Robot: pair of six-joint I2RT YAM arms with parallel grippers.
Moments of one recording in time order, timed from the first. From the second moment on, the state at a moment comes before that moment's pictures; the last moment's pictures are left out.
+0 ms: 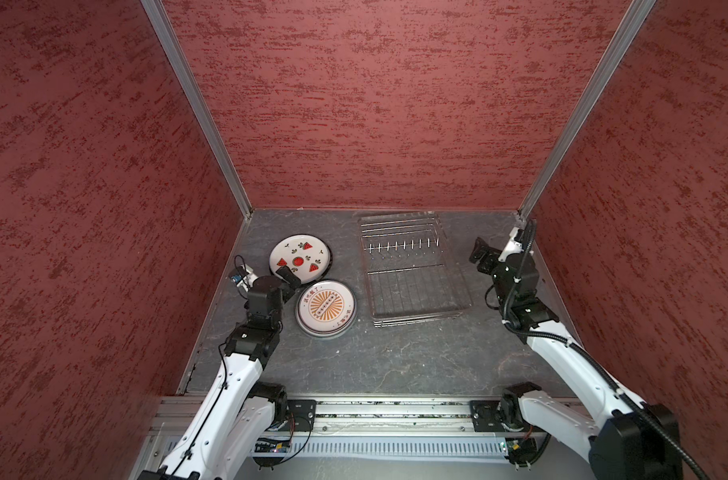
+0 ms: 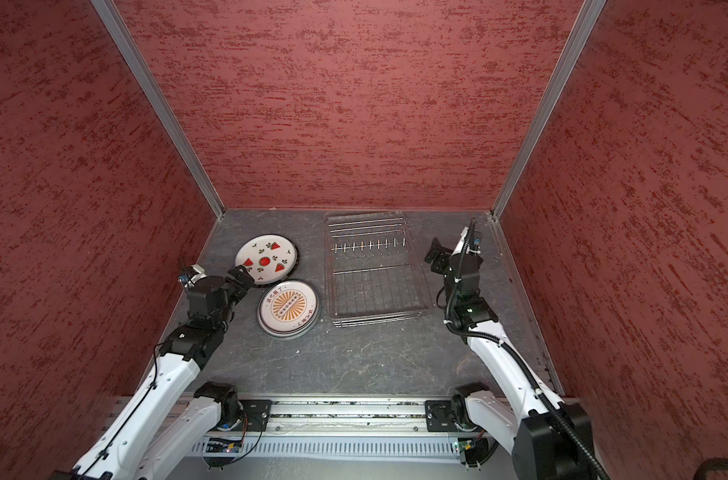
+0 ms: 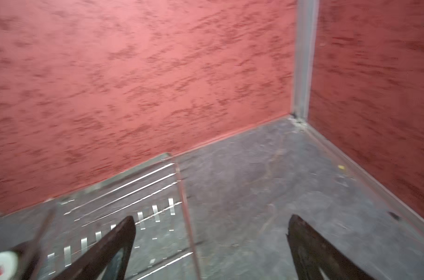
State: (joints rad) left arm -0.13 0.76 0.56 -0.22 -0.40 -0.75; right arm 0.17 1.02 0.58 0.25 0.39 0.35
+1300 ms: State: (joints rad) left arm 0.03 1.50 0.35 0.89 -0.16 -0.17; right arm -0.01 1.55 0.27 1.13 0.29 0.11
